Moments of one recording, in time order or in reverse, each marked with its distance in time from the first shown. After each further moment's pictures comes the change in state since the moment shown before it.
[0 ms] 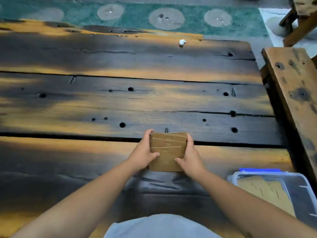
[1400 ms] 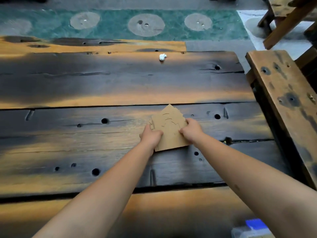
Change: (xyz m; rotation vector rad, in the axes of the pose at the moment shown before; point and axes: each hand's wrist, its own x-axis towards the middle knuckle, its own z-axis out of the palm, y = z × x) left_hand 0.234 0.101 0.022 -0.471 0.145 -0.428; right_hand 0.255 -0.024 -0.106 0.005 0.098 0.341
